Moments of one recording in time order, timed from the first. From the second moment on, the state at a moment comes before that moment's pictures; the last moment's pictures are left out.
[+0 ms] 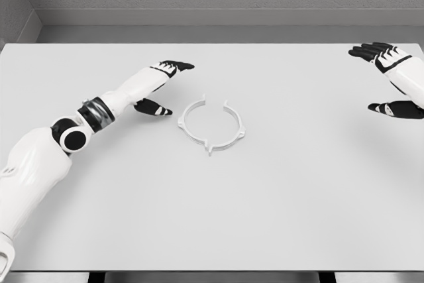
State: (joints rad) left arm -0.64 0.37 -0.63 -0.94 -0.45 -0.61 -0.04; right arm -0.11 -0.74 -0.05 -1.58 0.34 -0.61 0.25
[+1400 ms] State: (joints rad) left arm -0.65 0.30 -0.64 -0.89 -0.45 -0.61 -0.04; right arm -0.11 -0.74 -0.05 -1.59 0.34 -0.61 0.25
